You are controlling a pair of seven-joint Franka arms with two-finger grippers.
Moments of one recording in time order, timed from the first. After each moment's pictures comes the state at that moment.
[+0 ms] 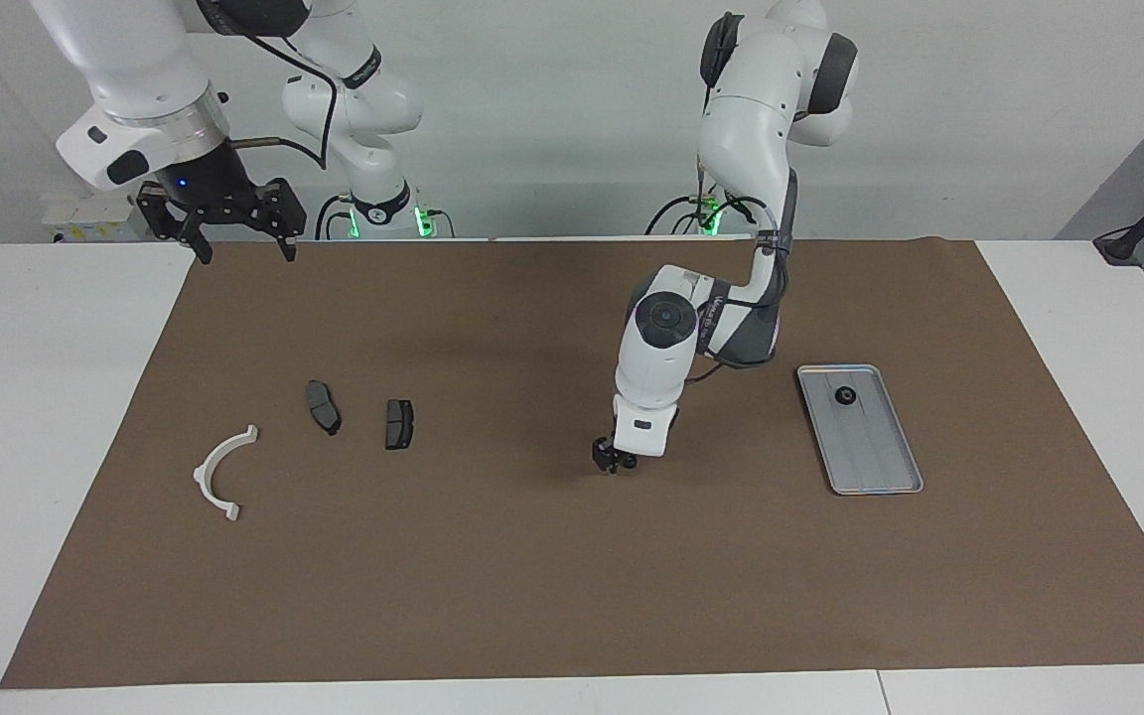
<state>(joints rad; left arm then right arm) -0.60 0.62 0.05 -1.53 -0.07 2.18 -1.02 -0.01 0.04 0.05 -1.44 -0.04 1.43 -0.01</state>
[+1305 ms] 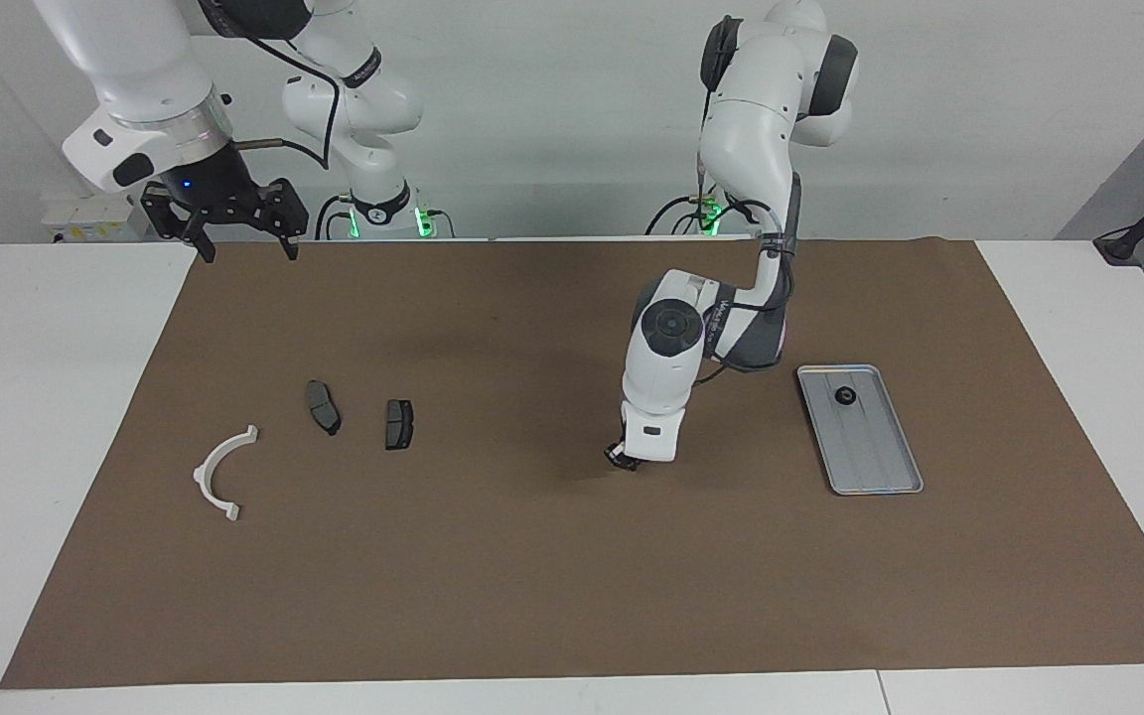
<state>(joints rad) -0.60 0.63 0.09 -1.51 -0.07 2.14 -1.04 0.00 0.03 0.03 -1.47 -0.04 1.43 -0.01</state>
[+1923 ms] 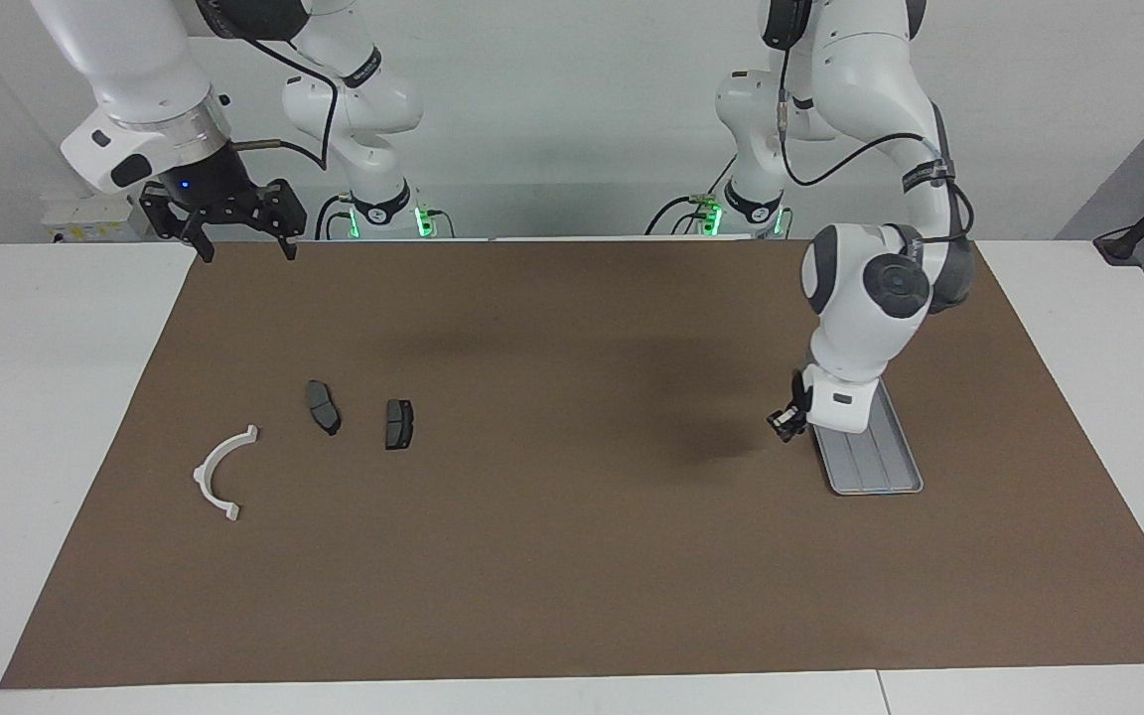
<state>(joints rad) -0.30 0.33 0.15 -1.78 -0.06 2.08 -0.49 0.00 0.02 0.03 -1.47 -0.04 1.43 -0.01</state>
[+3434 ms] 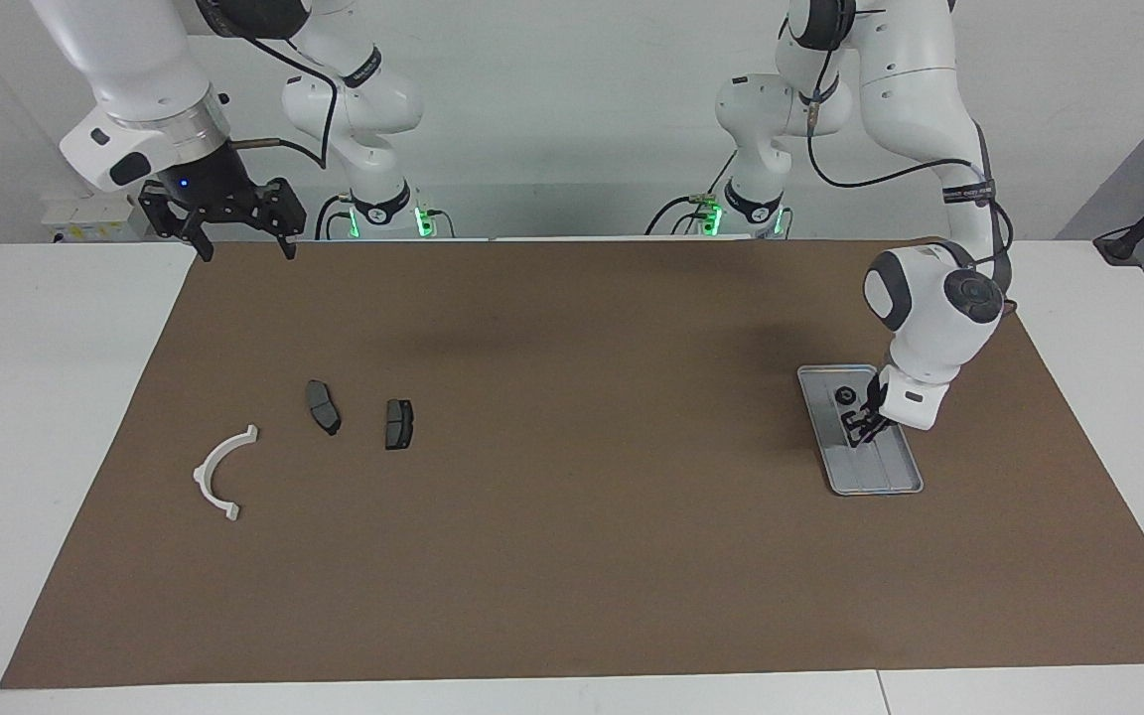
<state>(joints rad) -0.14 0.32 0.14 -2.01 -0.06 2.37 -0.20 0.00 0.02 0.03 -1.47 -0.04 1.43 -0.01</state>
